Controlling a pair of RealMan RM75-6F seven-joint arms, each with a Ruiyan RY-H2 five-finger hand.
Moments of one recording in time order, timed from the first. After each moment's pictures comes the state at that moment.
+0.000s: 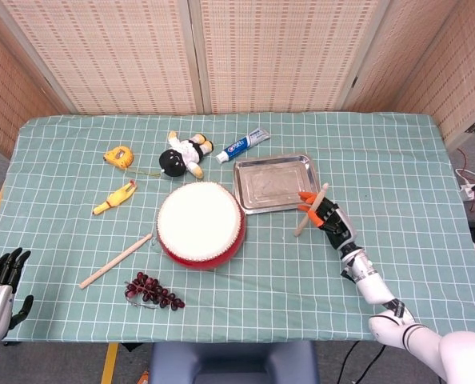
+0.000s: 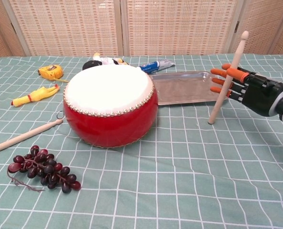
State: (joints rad) left arm -0.03 -1.17 -0.03 -1.57 1.48 1.51 0.06; right arm 0.60 -1.77 0.15 -0.77 -1.55 1.01 2.01
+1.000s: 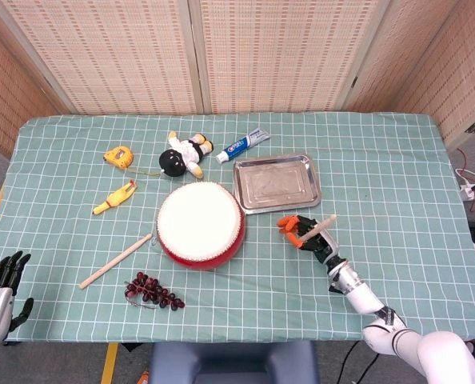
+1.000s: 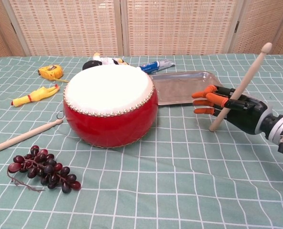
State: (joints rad) left arm -0.02 -1.19 -0.02 -1.54 1.47 1.50 0.03; right arm 0.61 -1.86 0.02 -0.69 -1.60 1.08 1.91
